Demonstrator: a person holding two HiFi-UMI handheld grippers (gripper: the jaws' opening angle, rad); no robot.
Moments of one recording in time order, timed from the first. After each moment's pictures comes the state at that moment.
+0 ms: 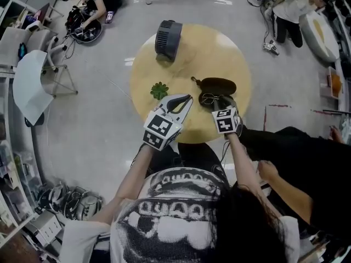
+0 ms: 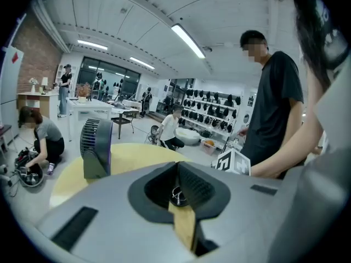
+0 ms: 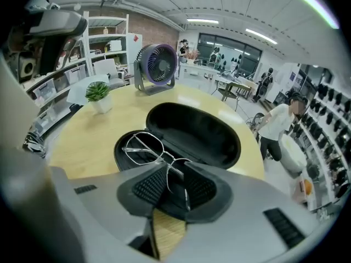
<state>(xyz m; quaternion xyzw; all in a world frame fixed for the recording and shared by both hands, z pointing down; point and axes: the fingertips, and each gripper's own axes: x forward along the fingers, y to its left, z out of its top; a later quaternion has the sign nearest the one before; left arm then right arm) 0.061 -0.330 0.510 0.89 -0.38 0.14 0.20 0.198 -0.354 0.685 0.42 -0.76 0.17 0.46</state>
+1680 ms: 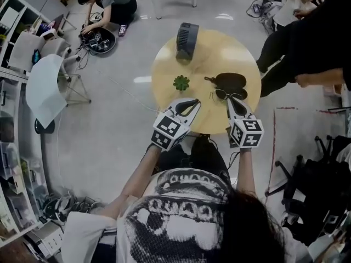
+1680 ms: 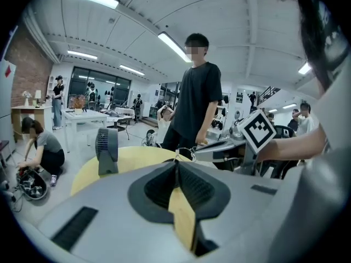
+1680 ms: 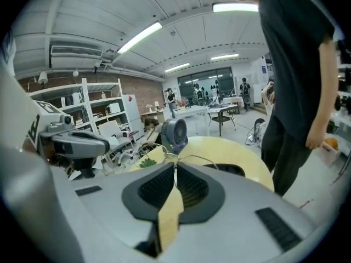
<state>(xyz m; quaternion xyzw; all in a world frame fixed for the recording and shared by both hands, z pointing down) 0.010 -0.242 0.482 0.91 -0.35 0.14 0.15 0.125 -0.278 0.519 0.49 -0.83 0.21 0.18</state>
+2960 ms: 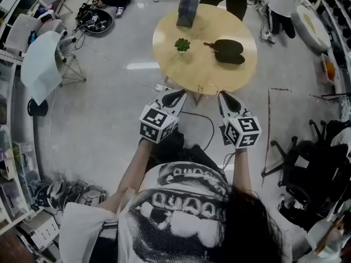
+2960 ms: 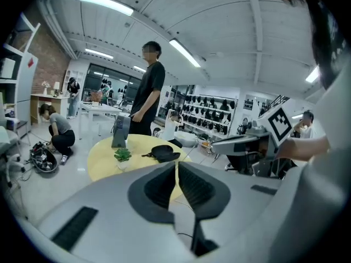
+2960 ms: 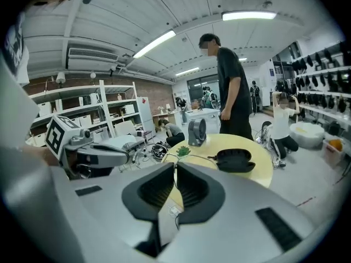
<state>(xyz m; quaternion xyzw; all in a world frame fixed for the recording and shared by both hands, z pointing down) -0.036 -0.087 0.490 0.89 -0.40 0.12 0.19 0.085 -0.101 0.480 0.45 -0.85 0.19 0.17</state>
